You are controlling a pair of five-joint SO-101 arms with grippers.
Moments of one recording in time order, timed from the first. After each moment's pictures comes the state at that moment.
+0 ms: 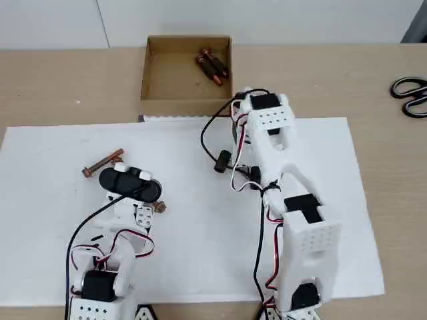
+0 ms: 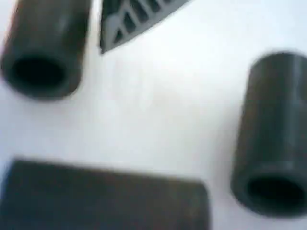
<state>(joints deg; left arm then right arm) 3.1 -103.4 96.7 51.5 -9.1 -15.1 28.4 -17.6 93.2 -16.8</state>
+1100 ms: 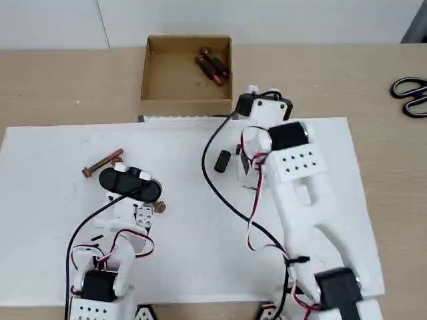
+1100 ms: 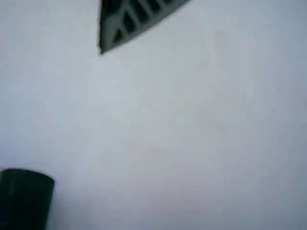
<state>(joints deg) 3.1 -103.4 96.7 51.5 -9.1 -17.5 -13.6 15.2 88.5 -14.5</state>
